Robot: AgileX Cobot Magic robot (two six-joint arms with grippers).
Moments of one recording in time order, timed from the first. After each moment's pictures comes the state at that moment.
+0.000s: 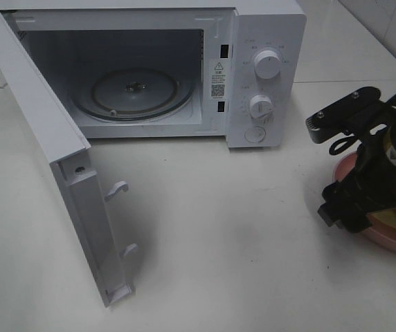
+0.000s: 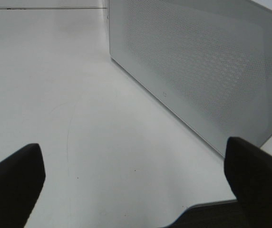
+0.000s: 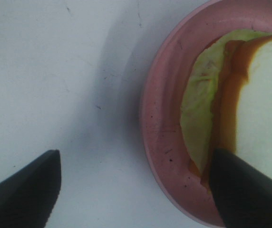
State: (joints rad) left arm -0.07 0.00 -0.52 -0.10 1.08 0.05; right arm 0.49 1.46 -0.70 -0.49 0.63 0.39
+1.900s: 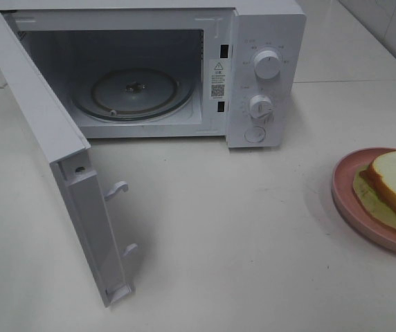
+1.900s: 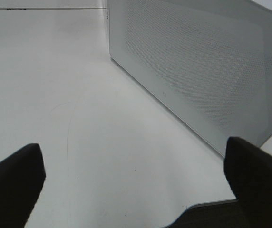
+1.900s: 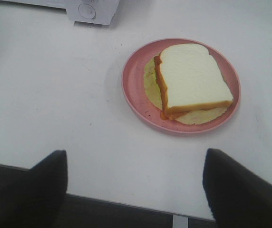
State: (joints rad) left arm -0.07 0.00 -0.52 -0.10 1.08 0.05; right arm 0.24 0.12 -0.60 -0.09 1.15 0.07
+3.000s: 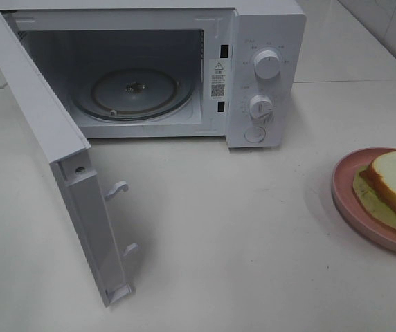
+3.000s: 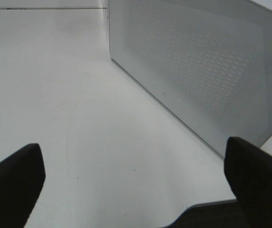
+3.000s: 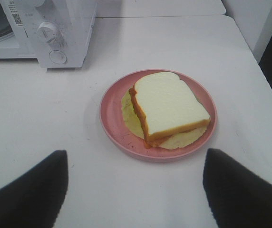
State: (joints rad) left arm -0.07 0.00 -0.52 -0.10 1.08 0.05; right arm 0.06 -0.01 -0.50 -0.06 1.01 0.07
